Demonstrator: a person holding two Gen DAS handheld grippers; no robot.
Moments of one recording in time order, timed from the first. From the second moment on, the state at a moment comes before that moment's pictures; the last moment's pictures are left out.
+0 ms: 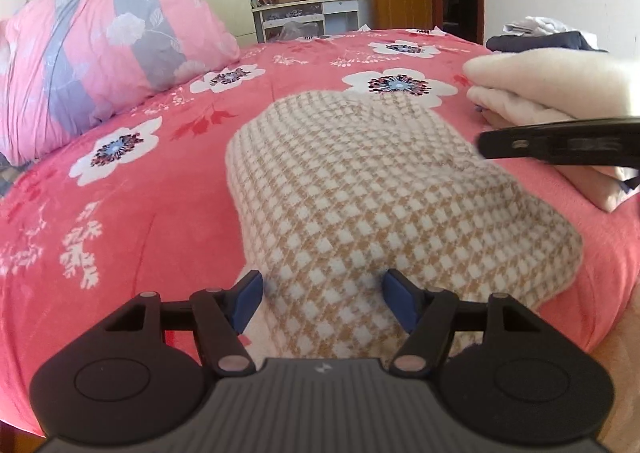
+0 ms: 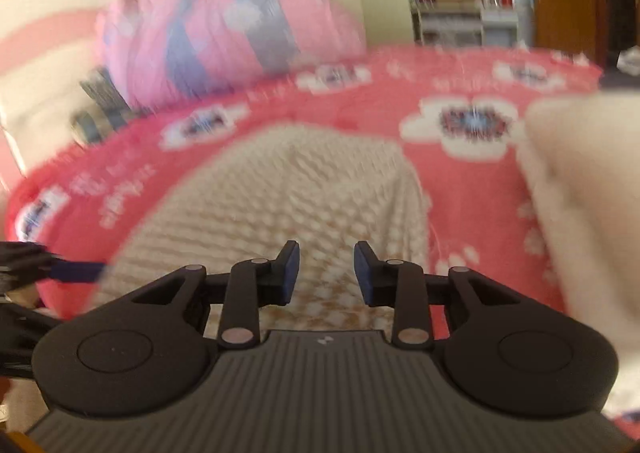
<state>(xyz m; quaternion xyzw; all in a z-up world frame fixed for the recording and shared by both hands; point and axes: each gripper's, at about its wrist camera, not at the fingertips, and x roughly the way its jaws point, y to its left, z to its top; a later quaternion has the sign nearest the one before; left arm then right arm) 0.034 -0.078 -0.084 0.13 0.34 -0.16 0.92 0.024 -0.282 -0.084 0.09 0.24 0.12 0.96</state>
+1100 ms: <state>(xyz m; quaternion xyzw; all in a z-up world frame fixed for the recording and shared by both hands) 0.027 -0.114 -0.082 0.21 0.34 -0.12 0.91 -0.030 -0.276 -0.150 0.07 0.23 0.11 0.96</state>
